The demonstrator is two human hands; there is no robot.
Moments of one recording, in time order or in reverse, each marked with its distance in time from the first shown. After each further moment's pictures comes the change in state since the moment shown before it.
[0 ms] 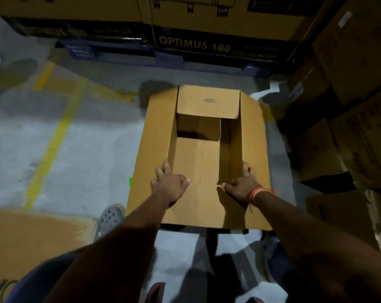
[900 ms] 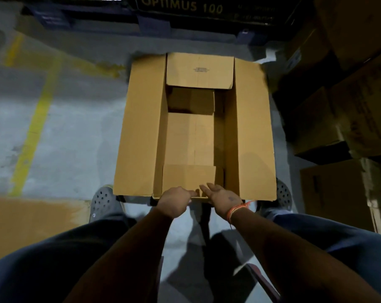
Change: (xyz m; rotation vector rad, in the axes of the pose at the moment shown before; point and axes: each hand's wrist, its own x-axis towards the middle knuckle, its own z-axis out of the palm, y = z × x) left_hand -0.034 -0.013 0.096 0.388 -0.201 0.468; right_hand -0.017 -0.013 0.119 -0.212 -0.154 -0.279
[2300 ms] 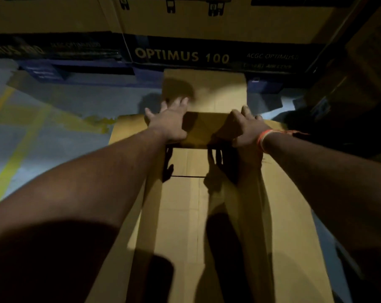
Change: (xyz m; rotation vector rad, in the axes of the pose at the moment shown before) left_hand 0.260 -0.131 -0.324 -0.012 0.502 -0.242; right_hand 0.195 0.146 -0.353 0.248 0.480 0.215
